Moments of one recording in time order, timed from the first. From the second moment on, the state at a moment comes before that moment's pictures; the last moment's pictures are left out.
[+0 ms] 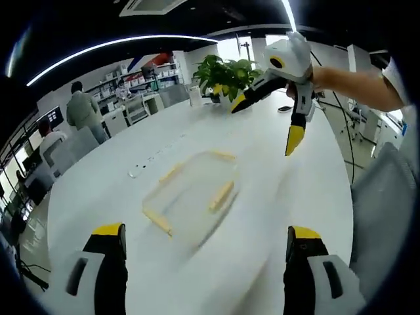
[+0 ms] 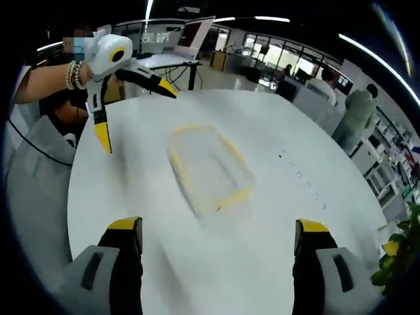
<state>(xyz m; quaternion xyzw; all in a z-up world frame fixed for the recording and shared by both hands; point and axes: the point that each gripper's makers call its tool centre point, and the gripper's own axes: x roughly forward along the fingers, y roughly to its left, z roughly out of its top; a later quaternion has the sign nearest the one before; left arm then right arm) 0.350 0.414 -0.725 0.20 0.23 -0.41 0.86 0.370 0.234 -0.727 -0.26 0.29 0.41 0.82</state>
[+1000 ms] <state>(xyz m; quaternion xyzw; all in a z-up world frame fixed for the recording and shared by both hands) 0.203 0.496 -0.699 0.10 0.13 -0.29 0.94 0.249 0.179 -0.690 -0.11 0.17 0.28 0.94</state>
